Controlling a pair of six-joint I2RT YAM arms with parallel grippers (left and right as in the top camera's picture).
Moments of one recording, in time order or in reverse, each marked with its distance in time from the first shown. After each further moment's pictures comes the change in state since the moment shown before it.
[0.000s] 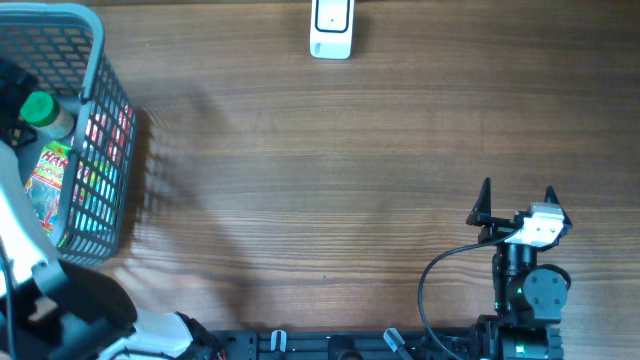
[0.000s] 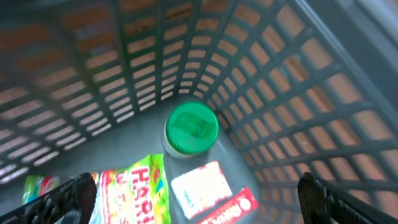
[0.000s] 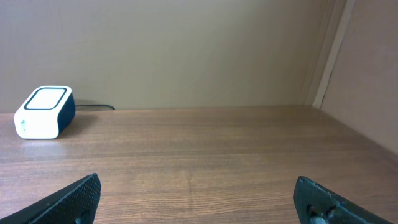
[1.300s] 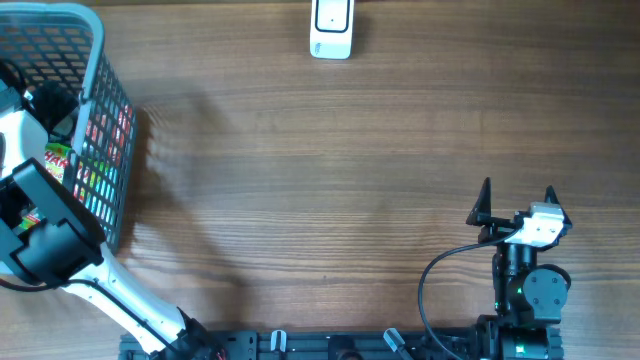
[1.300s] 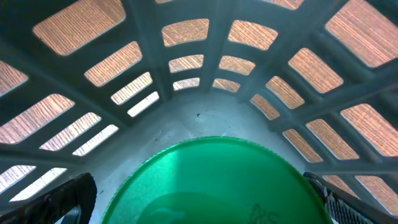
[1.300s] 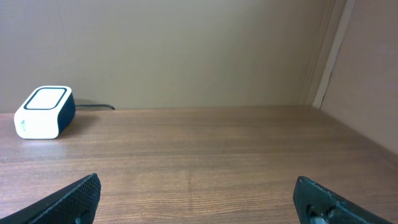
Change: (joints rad) left arm -0.010 0.462 0.000 0.346 -0.030 0.186; right arm 0.000 0.000 0.000 0.000 0.000 0.000
